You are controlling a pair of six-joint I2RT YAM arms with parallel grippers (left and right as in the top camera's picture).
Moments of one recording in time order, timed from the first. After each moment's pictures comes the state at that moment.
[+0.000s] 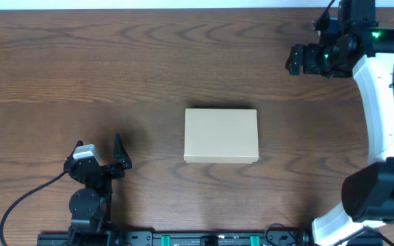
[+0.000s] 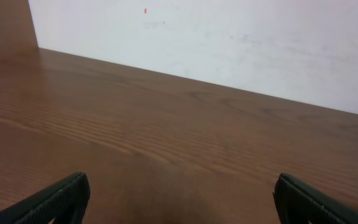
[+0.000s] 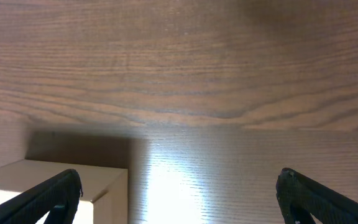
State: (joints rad) left arm -0.09 0.01 0.05 -0.16 -0.19 -0.19; right arm -0.04 1.79 1.75 -1.13 -0.16 0.04
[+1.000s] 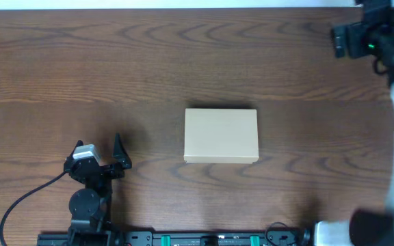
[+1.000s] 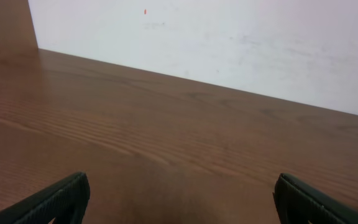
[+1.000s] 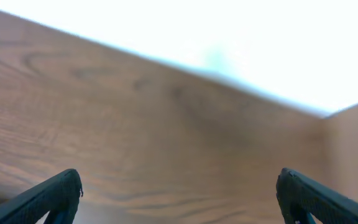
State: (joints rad) left arm -0.09 0.01 0.05 -0.16 -0.19 -0.19; right arm -0.18 1.51 1.75 -0.83 -0.13 -0.44
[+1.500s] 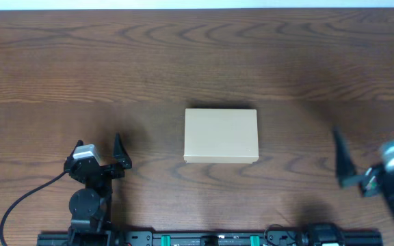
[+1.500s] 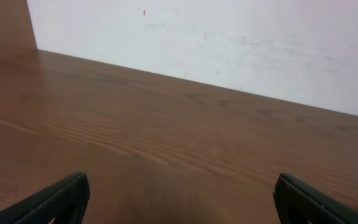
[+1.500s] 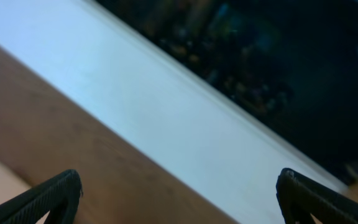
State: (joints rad) left arm -0.09 0.01 0.05 -0.16 -0.19 -0.19; right arm 0.08 0.63 1.43 -0.84 -0.20 -0.55
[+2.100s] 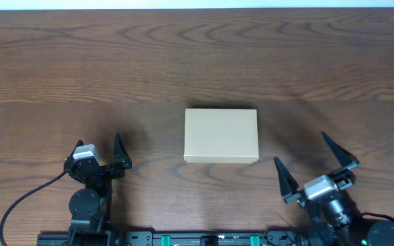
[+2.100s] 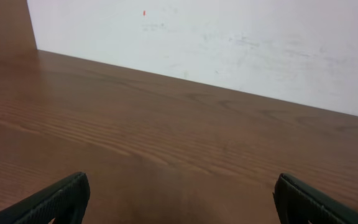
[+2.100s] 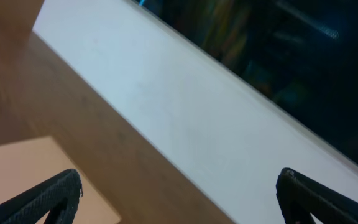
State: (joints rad) left arm -0.09 0.01 0.05 -0.15 -0.19 -0.19; right arm 0.20 0.04 0.45 -0.31 -0.31 -0.55
